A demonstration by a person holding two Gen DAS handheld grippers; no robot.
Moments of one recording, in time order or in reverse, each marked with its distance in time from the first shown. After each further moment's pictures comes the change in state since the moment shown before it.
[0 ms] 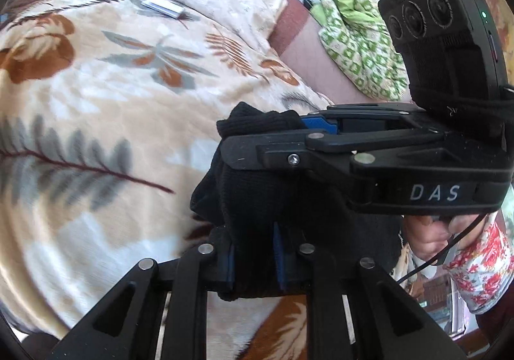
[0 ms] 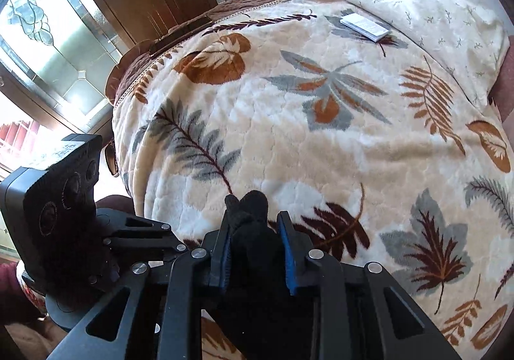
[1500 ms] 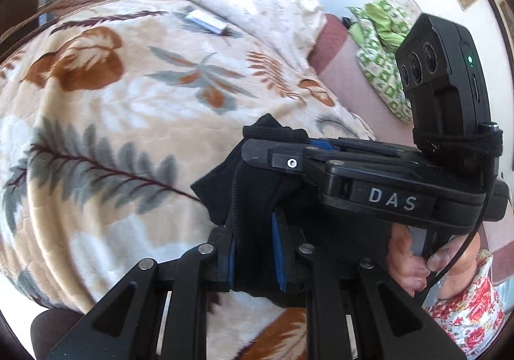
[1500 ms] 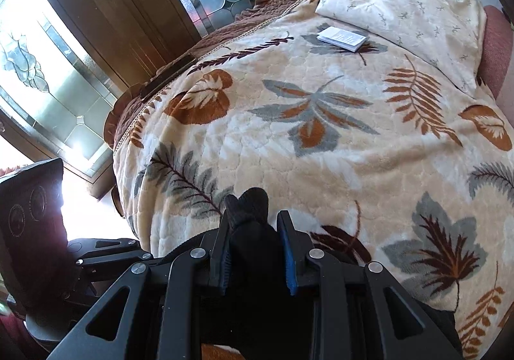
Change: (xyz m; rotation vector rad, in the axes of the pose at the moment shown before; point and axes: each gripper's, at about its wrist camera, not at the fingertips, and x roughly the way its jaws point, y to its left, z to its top) left arm -0.020 0.001 0.012 -0.118 -0.041 0.166; right arm 0.008 -0.014 0.004 0.129 -0.094 0.027
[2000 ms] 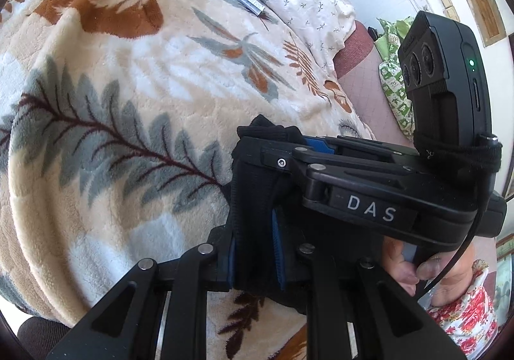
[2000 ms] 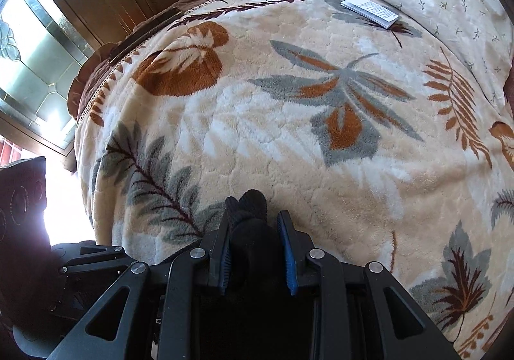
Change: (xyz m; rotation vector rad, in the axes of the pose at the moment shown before) left arm 0.024 0.050 0.001 -0.145 0.047 -0.084; right arm 0.068 0.008 0.013 -0.057 0.134 -0.101
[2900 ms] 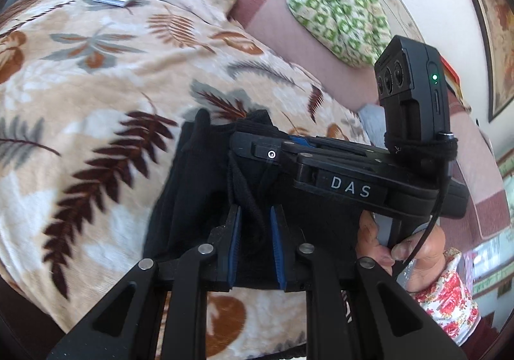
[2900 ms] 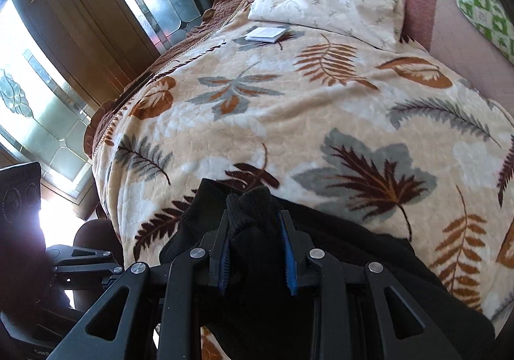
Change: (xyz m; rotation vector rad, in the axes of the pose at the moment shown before) left arm 0.016 -0.168 -0.086 0.316 0.116 -0.058; right arm -0.125 -0.102 -0.155 0.266 -0.253 0.046
